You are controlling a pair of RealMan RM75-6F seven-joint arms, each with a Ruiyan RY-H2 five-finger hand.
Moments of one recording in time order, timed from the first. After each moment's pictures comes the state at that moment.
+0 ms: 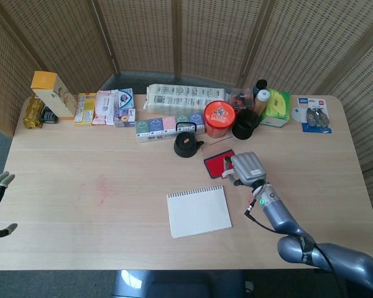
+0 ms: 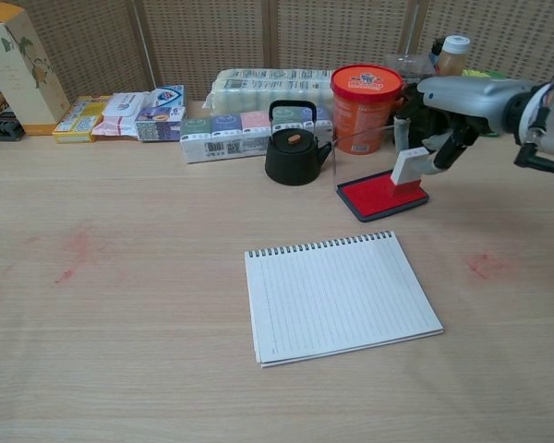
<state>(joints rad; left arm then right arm) -0.08 -0.88 0.00 -1.84 1.47 1.41 0.05 0.76 -1.49 0.26 -1.45 -0.98 0.83 -0.38</state>
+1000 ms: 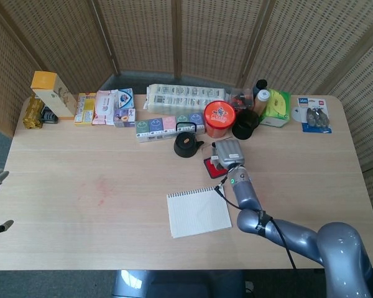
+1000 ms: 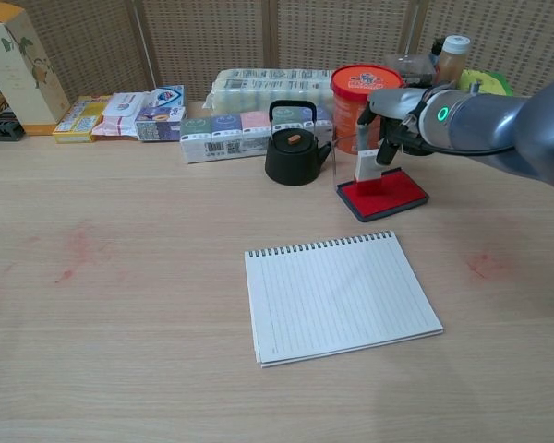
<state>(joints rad) -0.10 -0.88 -0.02 -1.81 1.39 1.36 0.01 1.02 -1.75 0.31 -1.10 -0.51 0.80 -0.62</state>
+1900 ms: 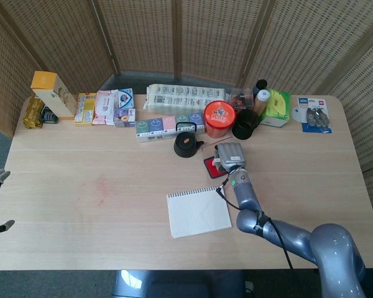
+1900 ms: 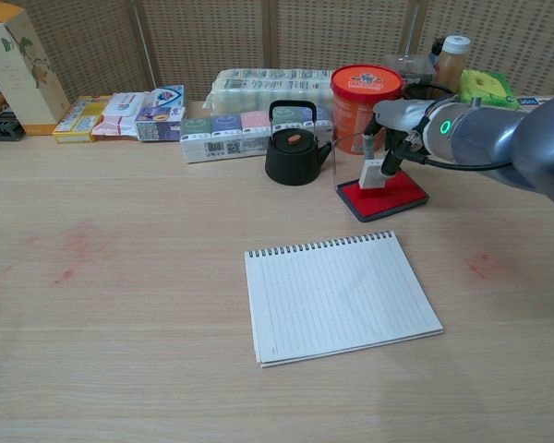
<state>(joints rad) -0.11 -0.88 -0.02 -1.81 1.39 1.35 0.00 1.02 -1.77 0.29 -1.07 -0.50 0.81 -0.62</state>
